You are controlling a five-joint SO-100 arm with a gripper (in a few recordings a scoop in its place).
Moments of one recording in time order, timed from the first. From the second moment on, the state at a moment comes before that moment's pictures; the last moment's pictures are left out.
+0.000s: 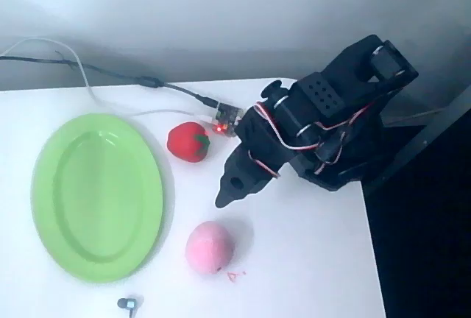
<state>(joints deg) -32.3 150.6 131.2 68.7 103.1</state>
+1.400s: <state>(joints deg) -35.0 156.2 146.0 65.8 111.0</state>
